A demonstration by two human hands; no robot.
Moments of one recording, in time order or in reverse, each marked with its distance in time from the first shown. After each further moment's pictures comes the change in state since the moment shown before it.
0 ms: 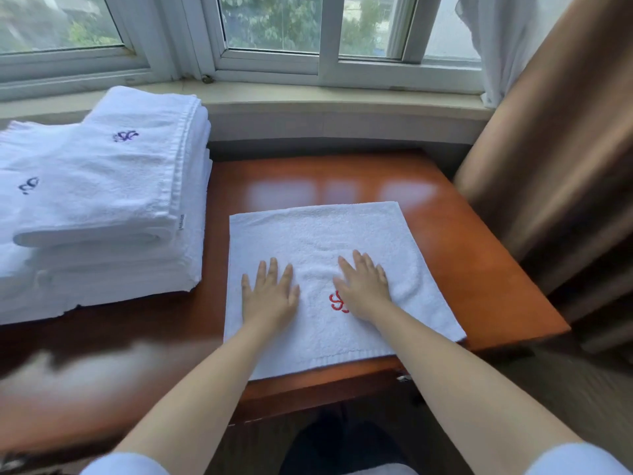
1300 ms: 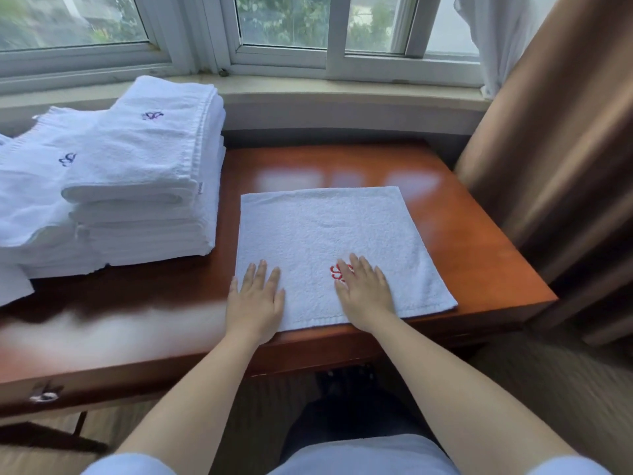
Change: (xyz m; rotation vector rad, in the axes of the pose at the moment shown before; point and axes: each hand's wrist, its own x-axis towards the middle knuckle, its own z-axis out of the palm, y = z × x) left_hand -0.079 -0.029 0.024 0.021 0.081 0.005; right_hand -0.072 0.003 0.033 -0.097 0.063 -0.092
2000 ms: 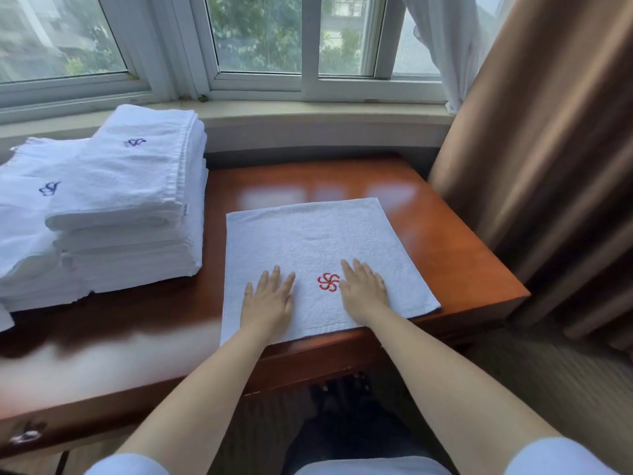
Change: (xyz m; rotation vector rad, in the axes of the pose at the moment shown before) left_hand 0.021 0.034 -0.015 -0.016 -0.080 0.132; right_hand 0.003 0.011 -0.026 0.117 -0.019 0.143
